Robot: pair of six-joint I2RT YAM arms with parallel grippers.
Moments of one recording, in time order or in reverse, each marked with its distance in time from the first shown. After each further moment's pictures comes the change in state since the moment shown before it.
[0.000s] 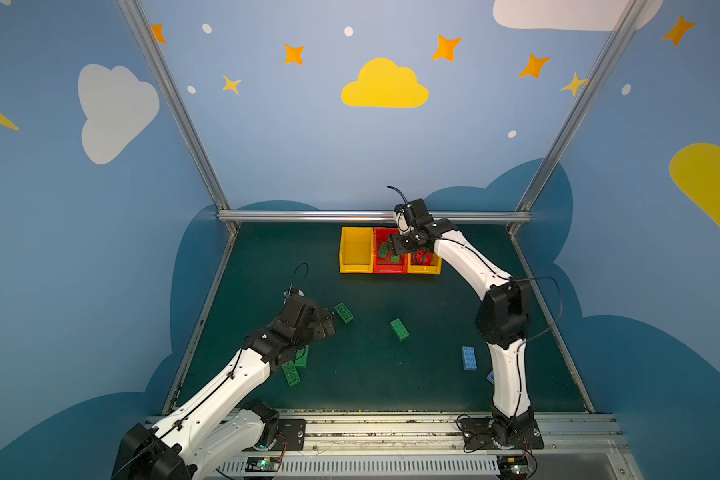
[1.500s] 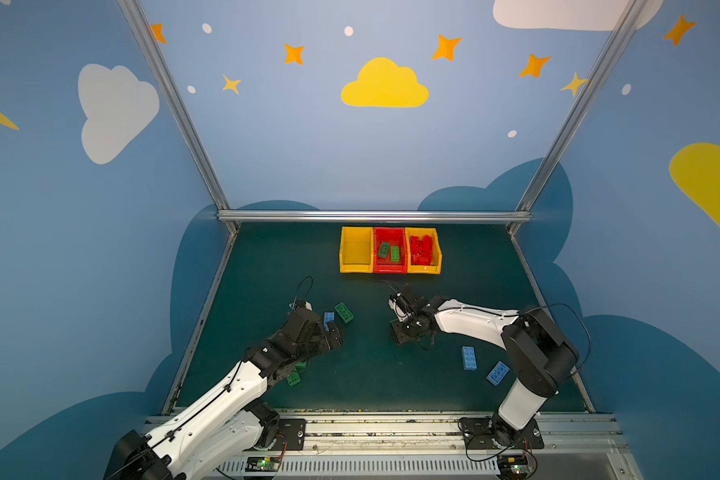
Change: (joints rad) left arm -0.099 -0.068 -0.097 0.043 0.072 -0.095; right arm 0.267 -0.330 -0.960 0.256 -0.062 0.212
